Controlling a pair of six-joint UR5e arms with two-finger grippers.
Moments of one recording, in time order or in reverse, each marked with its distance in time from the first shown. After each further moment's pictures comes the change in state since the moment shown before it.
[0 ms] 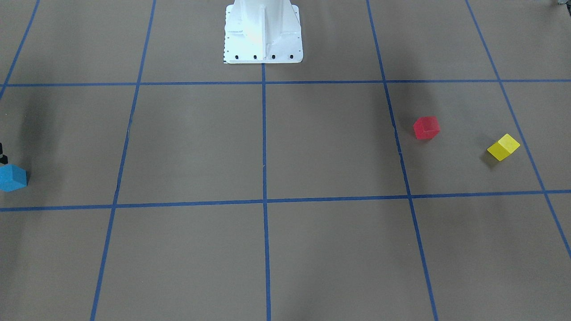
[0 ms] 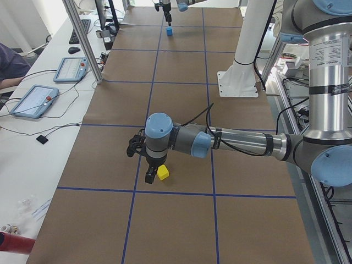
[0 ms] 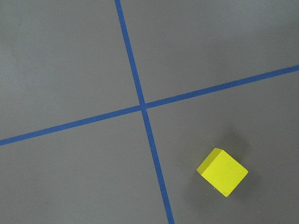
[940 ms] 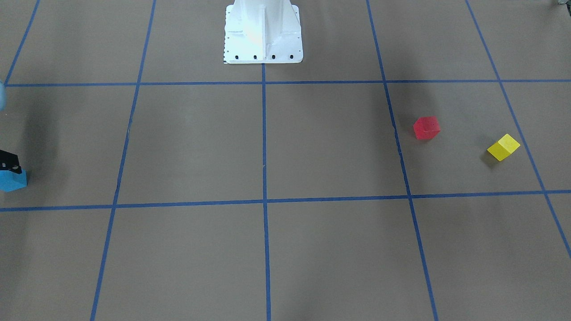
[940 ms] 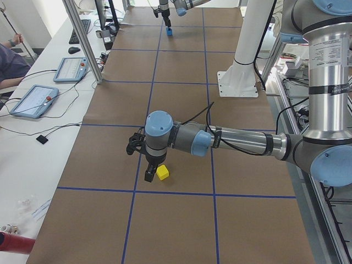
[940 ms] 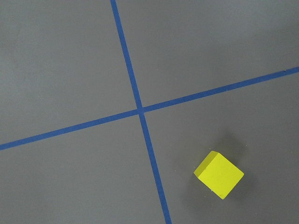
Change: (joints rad) left arm 0.001 -0.002 -0.009 0.000 0.000 0.000; right arm -0.059 0.044 -0.088 -0.002 -0.045 0.002
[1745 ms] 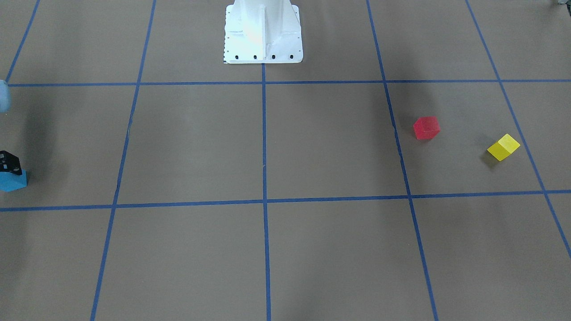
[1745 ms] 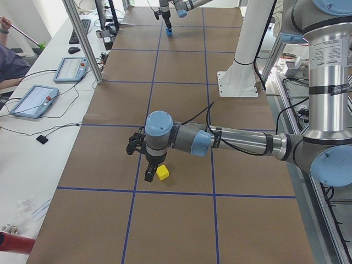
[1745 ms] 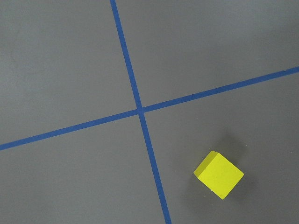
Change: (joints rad) left arm -0.001 0.000 0.000 -0.001 -0.001 0.000; right arm -0.013 0.002 0.011 -0.003 0.002 0.005
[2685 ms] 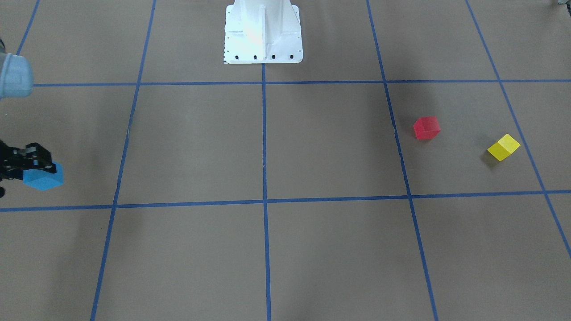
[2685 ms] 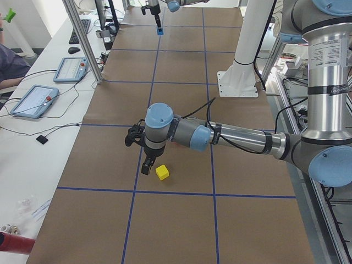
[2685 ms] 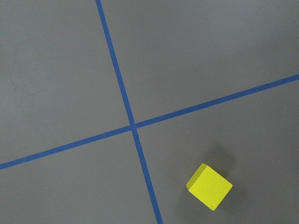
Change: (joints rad) left arm 0.001 -0.008 -0.037 -0.011 0.000 0.001; right arm -0.141 0.414 0.239 -0.518 0.081 0.377
